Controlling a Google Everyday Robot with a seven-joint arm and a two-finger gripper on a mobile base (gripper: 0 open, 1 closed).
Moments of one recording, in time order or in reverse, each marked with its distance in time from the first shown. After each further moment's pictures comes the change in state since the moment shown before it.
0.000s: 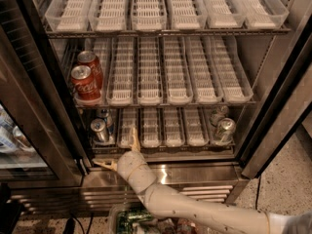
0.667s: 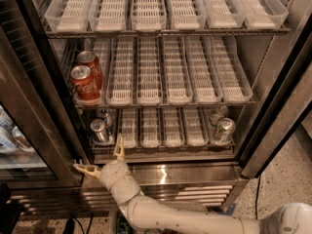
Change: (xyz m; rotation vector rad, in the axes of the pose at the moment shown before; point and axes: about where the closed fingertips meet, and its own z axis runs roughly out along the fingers) arm -0.011 0.050 0.012 0.039 -0.061 0.223
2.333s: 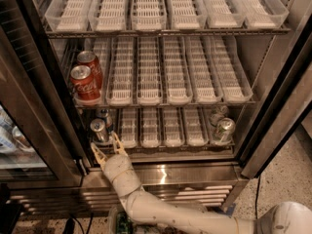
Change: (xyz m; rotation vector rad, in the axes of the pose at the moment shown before) arm 0.015 -0.025 0.016 0.082 -0.007 -0.033
